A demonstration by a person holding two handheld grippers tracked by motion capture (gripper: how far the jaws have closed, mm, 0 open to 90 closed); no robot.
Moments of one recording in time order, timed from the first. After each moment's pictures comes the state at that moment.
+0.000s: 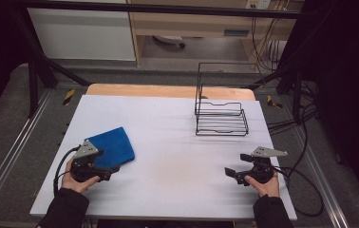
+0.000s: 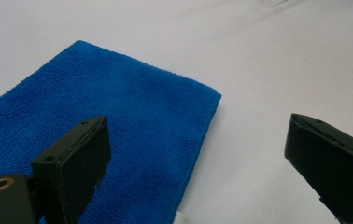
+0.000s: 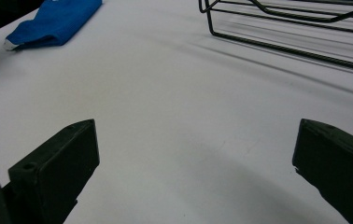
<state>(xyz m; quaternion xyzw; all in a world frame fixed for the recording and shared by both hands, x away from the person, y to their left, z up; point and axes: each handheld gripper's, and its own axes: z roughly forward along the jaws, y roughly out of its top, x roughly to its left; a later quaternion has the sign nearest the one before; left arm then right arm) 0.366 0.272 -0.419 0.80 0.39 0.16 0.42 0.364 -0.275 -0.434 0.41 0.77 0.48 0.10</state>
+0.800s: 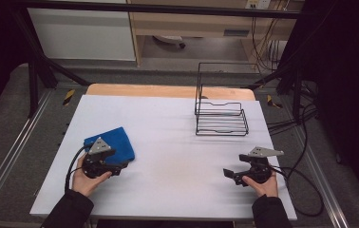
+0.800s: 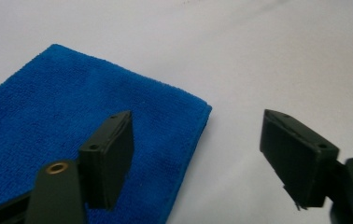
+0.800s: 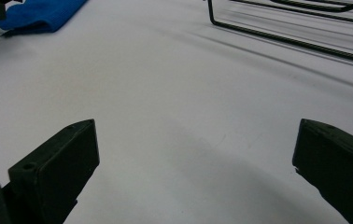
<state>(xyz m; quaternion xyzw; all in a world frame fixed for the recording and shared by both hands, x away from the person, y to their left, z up) 0.380 0.241 -0.422 0.82 0.39 0.16 0.39 0.366 -0.269 -0.437 0.41 0.78 0.46 0.10</state>
